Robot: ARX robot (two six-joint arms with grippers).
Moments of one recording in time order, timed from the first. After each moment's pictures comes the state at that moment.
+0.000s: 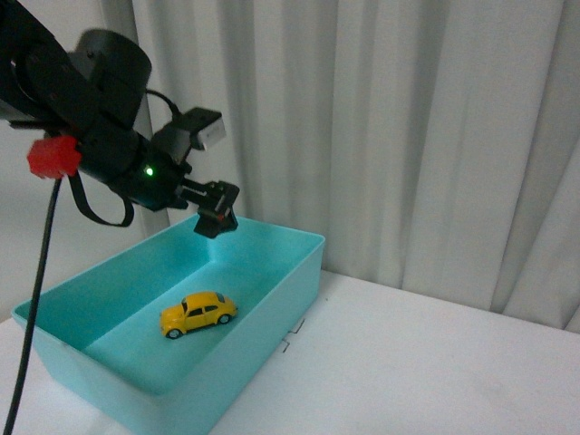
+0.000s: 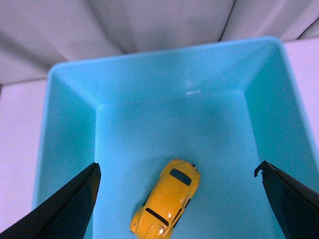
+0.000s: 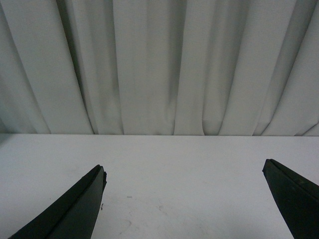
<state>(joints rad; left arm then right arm) 0.22 1.80 1.15 -0.06 0.20 0.34 0.00 0.00 0.01 0.00 0.00 -0.01</state>
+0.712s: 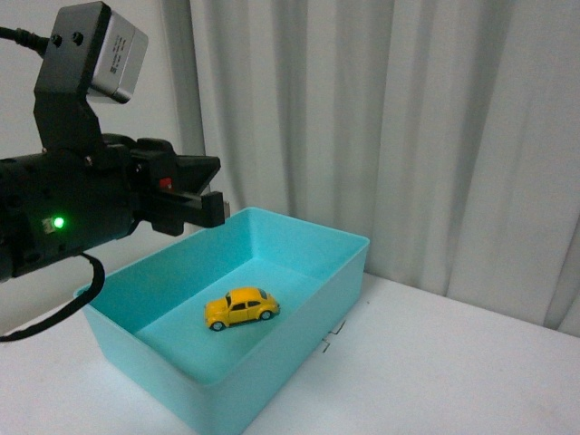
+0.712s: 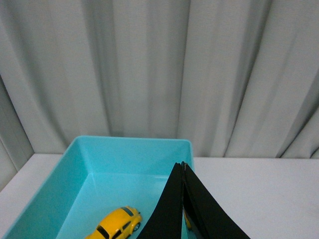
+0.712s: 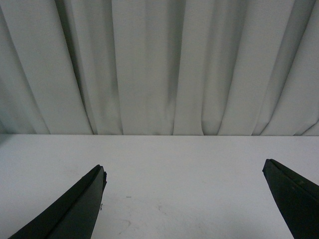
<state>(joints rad) 0.09 1.10 0.24 0.87 0.09 0.00 0.00 0.00 0.01 0.00 0.00 -0.01</state>
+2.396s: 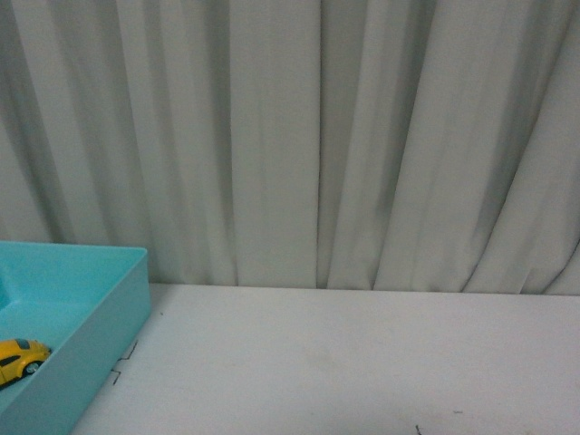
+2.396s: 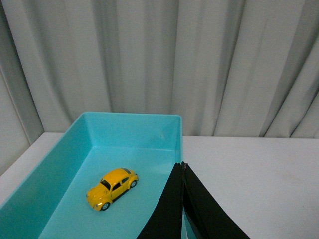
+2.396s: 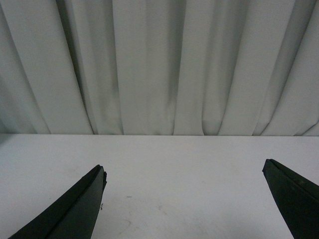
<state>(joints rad) 0.00 0.24 0.01 0.25 0.00 0.00 0.00 0.00 0.01 0.00 0.00 -0.01</state>
